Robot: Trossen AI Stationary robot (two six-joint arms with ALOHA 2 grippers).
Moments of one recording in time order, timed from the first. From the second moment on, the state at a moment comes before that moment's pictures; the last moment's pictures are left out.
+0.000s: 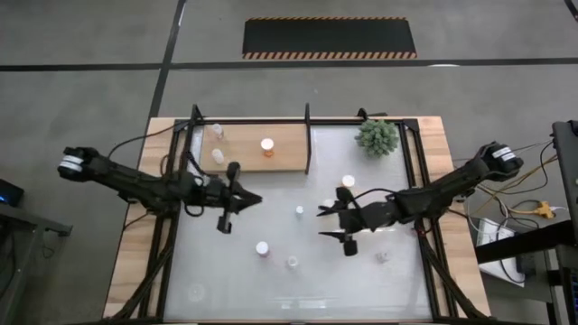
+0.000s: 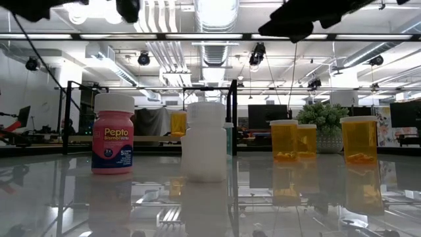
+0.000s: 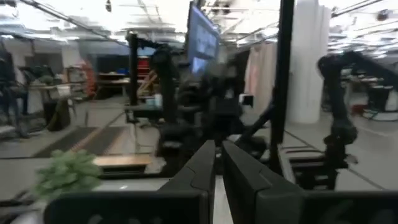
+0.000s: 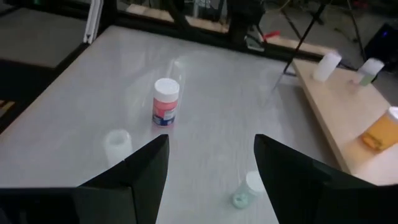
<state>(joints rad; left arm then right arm) -0.22 0.99 0.51 0.69 -0.11 0.00 0.37 1.30 0.72 0.17 0.29 -0.05</state>
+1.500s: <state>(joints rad) -0.49 1.76 1.42 -0.94 -0.17 -0.70 0.37 1.07 0.46 0.36 0.26 -0.23</state>
